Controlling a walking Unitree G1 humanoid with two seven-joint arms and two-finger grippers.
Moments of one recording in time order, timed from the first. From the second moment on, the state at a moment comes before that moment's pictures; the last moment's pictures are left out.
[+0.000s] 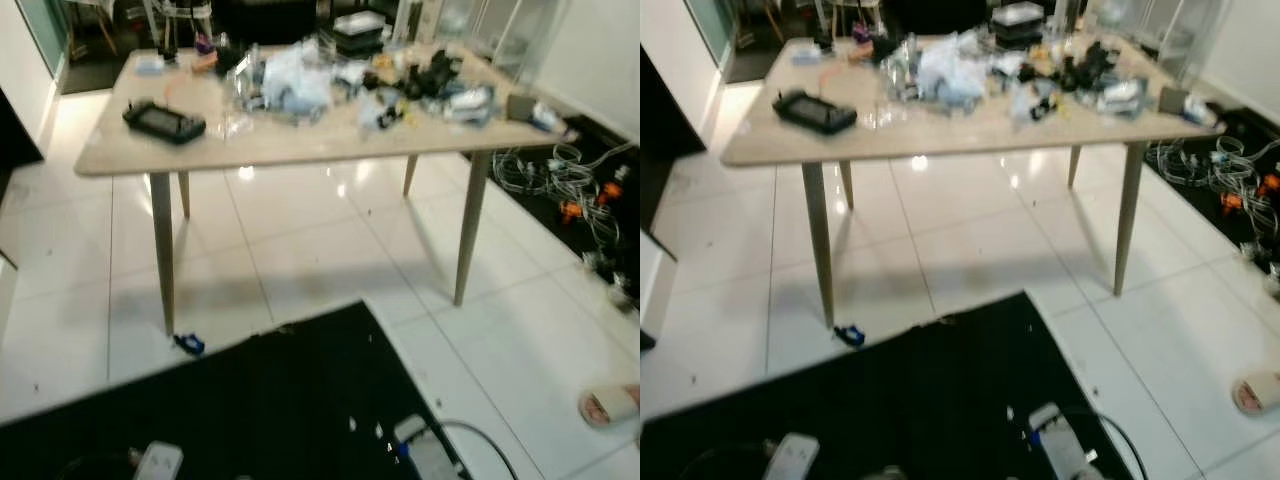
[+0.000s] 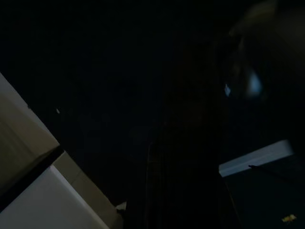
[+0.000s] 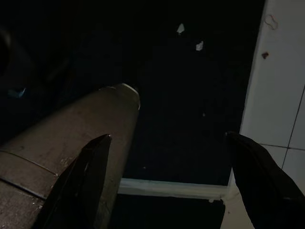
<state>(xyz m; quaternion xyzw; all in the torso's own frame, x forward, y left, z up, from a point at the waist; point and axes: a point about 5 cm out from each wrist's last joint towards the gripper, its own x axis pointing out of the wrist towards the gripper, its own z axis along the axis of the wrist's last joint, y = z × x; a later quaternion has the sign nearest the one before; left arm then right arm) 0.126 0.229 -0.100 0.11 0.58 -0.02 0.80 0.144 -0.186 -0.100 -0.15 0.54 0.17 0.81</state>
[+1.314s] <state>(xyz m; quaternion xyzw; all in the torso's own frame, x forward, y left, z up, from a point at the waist) 0.125 0.223 -0.102 0.10 0.58 -0.03 0.81 0.147 -0.173 -0.101 -0.19 0.55 0.22 0.78</state>
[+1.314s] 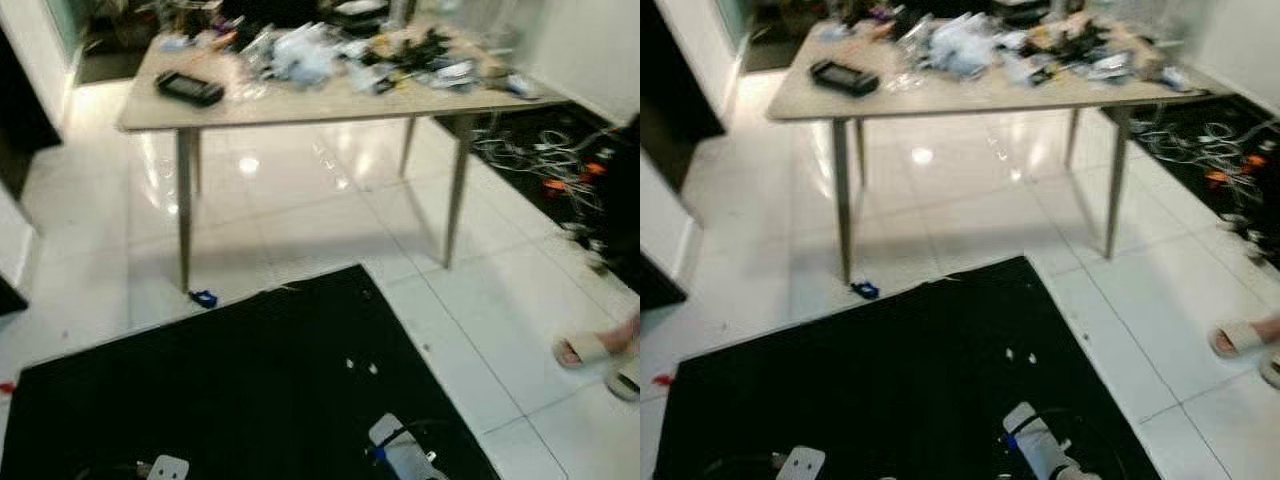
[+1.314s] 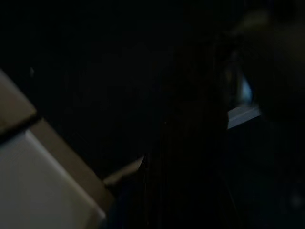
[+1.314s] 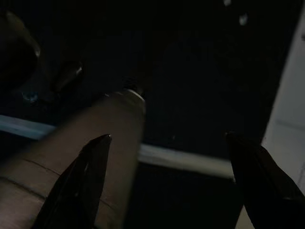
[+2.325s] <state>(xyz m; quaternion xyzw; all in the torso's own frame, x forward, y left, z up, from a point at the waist) 0.134 0.220 -0.099 0.14 0.57 -0.07 0.81 0.142 -0.184 -0.101 -0.21 0.55 0.23 0.77</state>
